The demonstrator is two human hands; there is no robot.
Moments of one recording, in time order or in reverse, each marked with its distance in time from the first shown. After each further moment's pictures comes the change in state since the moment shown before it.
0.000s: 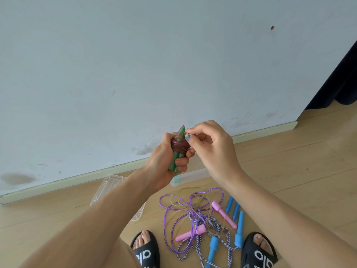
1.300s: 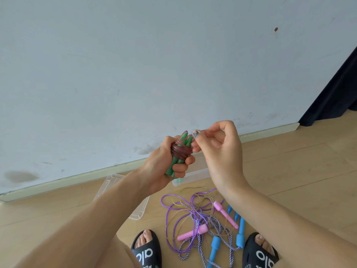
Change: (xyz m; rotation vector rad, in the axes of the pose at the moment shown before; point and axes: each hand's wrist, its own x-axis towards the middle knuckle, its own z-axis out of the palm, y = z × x) left_hand -0.015 0.003 -0.014 0.108 -0.122 -0.044; right_hand -0.016 -0.021 0.006 0.278 0.207 0.201
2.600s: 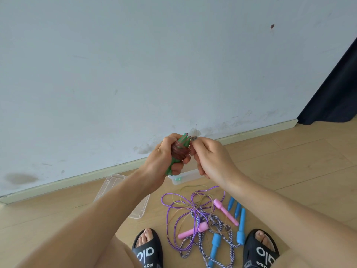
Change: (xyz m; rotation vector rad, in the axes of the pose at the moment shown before) left_hand -0.004 -0.003 0.003 0.293 0.170 0.156; right_hand 0.005 0.010 -0.009 -0.388 -0.368 0.267
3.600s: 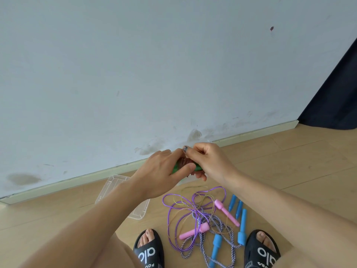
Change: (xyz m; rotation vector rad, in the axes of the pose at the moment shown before) left_hand -0.008 -0.022 -0.022 1.168 -0.028 0.461; right_hand 0.018 0.026 0.003 0.039 -0.150 -0.036
